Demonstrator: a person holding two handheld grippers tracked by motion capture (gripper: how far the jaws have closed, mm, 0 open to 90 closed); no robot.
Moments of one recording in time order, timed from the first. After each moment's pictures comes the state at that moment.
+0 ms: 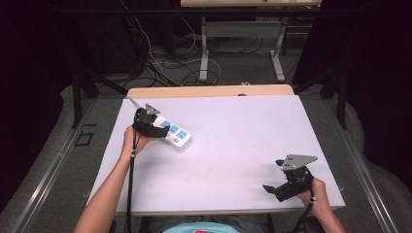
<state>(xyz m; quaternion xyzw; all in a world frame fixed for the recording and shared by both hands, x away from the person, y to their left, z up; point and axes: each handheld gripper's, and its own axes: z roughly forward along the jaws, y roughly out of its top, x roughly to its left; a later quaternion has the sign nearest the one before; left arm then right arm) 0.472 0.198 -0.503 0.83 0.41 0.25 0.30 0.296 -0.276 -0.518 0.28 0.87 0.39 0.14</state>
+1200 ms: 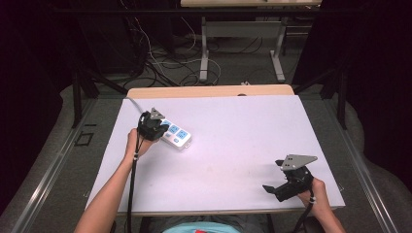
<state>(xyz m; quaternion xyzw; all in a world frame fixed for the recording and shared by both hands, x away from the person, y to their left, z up) 0.465 0.189 -0.512 0.85 0.36 0.21 0.31 0.297 -0.276 -0.518 0.27 0.87 0.39 0.15</state>
